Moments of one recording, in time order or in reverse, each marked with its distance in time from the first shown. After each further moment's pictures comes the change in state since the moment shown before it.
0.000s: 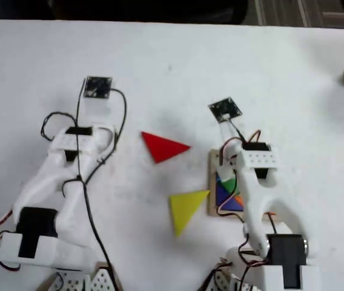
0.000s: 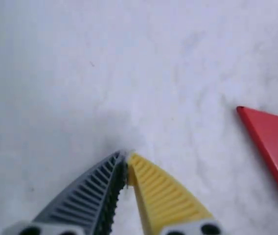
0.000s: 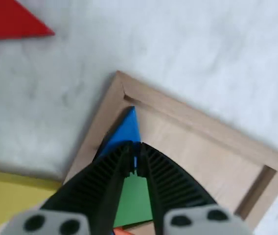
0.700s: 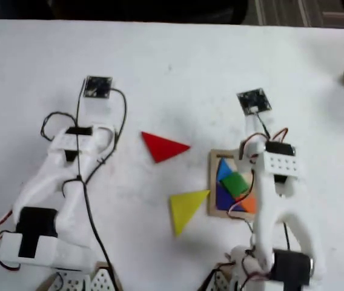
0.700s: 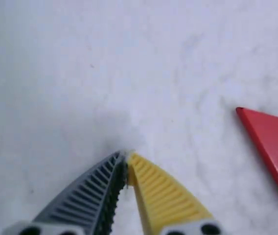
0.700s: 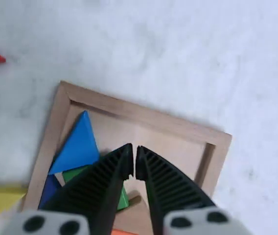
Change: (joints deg) left arm 0.0 0.0 0.0 -0.4 0.0; right arm 8.4 -4.7 -2.1 1.5 -1.3
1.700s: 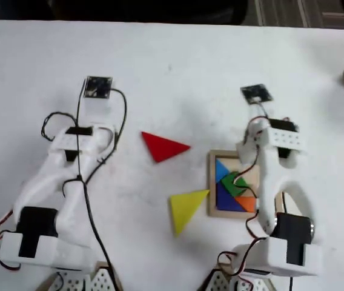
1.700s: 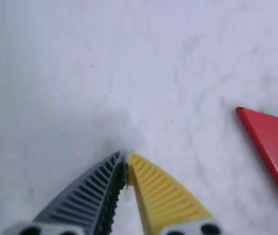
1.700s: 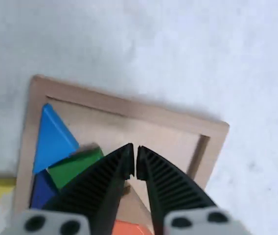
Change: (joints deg) left arm 0.0 0.0 0.0 0.0 0.0; right arm 3.2 13.0 -14.2 11.8 1.5
